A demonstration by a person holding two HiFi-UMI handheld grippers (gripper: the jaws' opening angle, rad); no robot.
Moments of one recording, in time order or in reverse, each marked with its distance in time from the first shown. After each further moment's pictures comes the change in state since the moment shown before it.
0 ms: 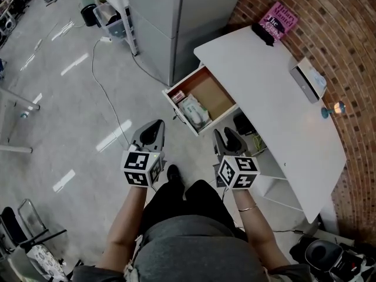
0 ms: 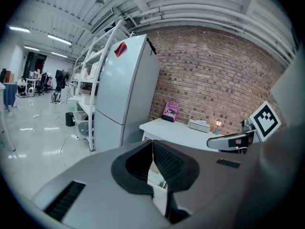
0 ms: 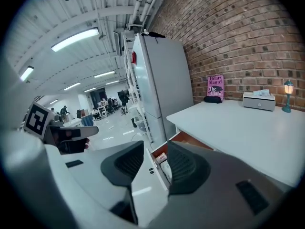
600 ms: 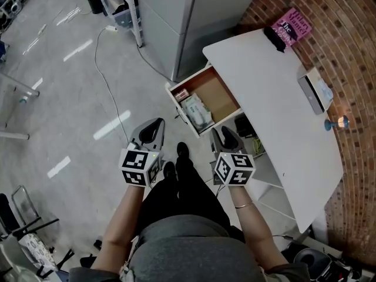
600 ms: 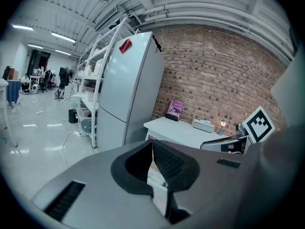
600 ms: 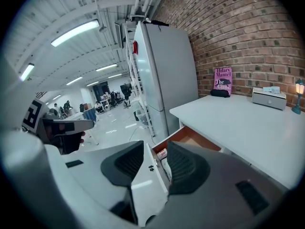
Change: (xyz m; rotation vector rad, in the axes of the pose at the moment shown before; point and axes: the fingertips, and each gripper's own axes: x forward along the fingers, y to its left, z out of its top) left arm 0.010 0.019 -0.007 -0.035 0.018 0.032; right arm 0.044 0.001 -0.013 -0.030 0.085 0.033
